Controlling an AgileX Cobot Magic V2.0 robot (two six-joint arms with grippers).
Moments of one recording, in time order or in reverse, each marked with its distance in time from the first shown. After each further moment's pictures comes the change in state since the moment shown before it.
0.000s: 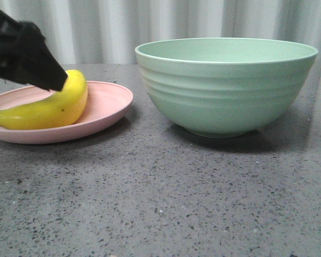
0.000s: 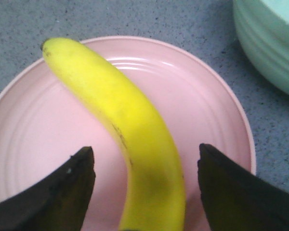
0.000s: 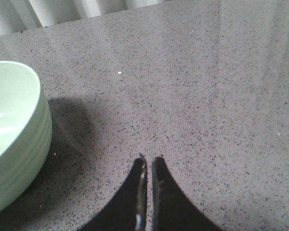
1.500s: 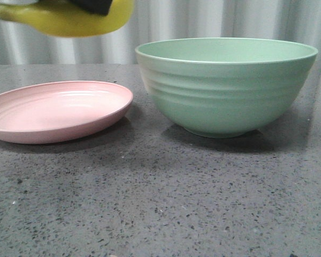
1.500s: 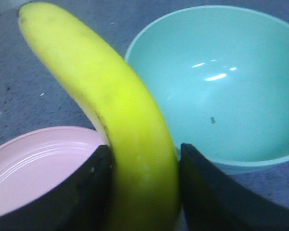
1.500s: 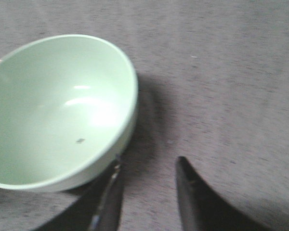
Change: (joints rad) left arm -0.189 -0.026 -0.216 0.000 0.110 0.002; right arm 0.222 0.242 -0.349 0.037 0.273 -0.058
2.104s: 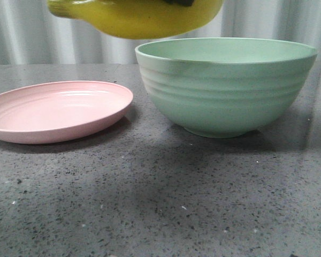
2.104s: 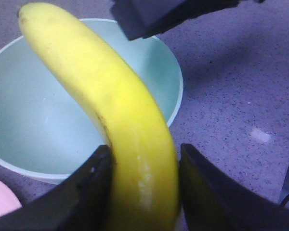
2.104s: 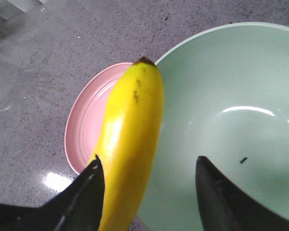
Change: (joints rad) left arm -0.257 0.002 -0.004 -0.022 -0.013 0.000; right arm 0.209 0.355 -0.160 0.453 -0.123 -0.002
